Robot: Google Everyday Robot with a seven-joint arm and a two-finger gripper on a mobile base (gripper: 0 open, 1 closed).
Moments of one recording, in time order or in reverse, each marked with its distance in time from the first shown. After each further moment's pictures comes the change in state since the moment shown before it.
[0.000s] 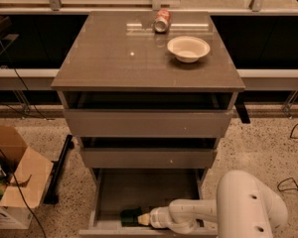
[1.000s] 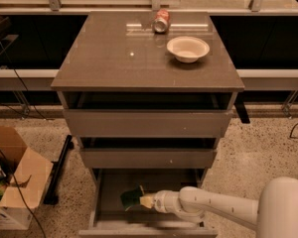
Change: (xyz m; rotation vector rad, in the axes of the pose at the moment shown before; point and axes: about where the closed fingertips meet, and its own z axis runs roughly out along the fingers) arm -0.090 0.056 -0.093 -0.082 -0.193 -0.144
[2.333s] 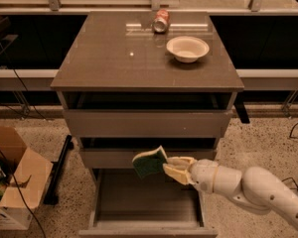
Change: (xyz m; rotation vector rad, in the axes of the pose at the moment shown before) arm -0.165 0.142 -0.296 -0.144 -0.385 -0.495
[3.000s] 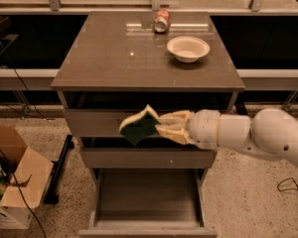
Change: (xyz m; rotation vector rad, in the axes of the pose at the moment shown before) arm -0.169 0.032 -0.013 -0.085 0.016 -0.367
